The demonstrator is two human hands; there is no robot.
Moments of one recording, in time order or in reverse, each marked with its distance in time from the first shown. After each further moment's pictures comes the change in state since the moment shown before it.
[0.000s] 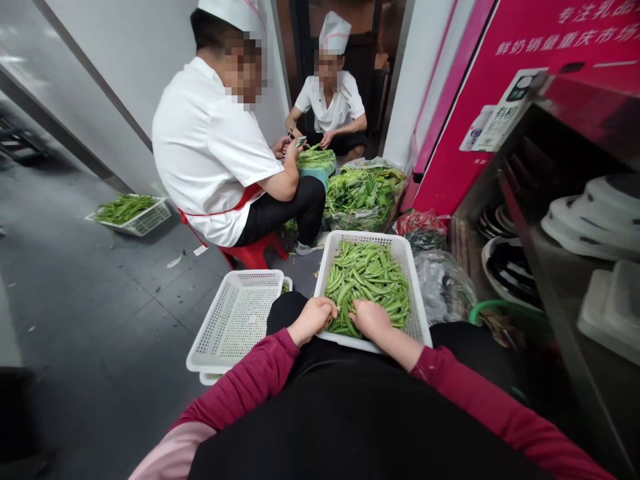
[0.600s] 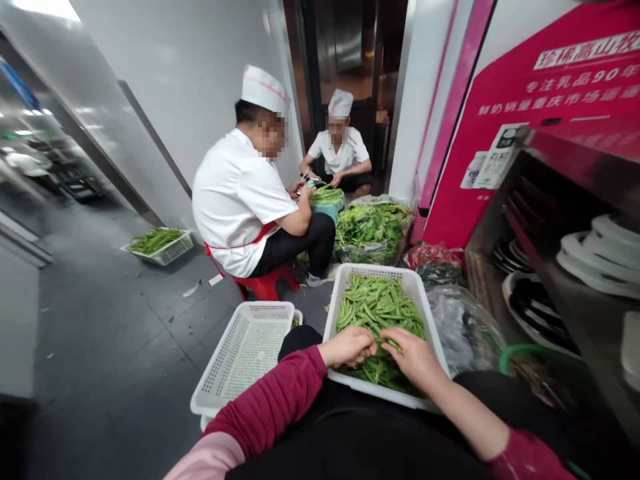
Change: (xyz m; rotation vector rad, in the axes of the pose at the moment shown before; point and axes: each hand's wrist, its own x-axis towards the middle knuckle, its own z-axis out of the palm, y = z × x) left_hand 0.010 0.034 0.023 0.107 -0.434 0.025; right_hand -0.029 0.036 -0.040 0.272 0.351 -0.398
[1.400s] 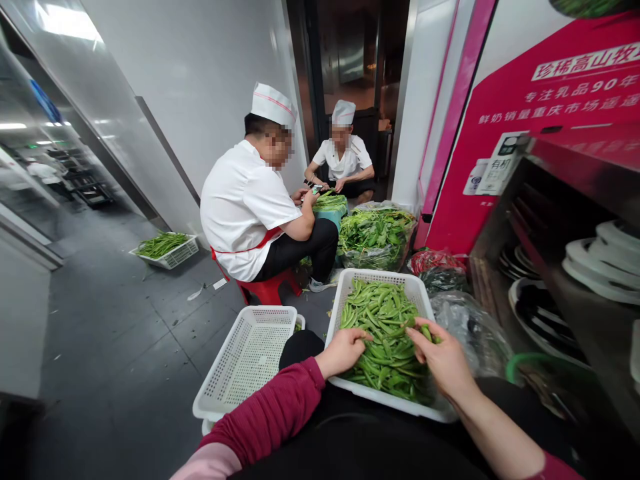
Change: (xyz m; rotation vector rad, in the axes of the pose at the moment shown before) left_hand -0.004 -0.015 -0.005 0.388 0.422 0.172; right_hand 0.002 -0.020 -0.033 0.775 0.386 0.558
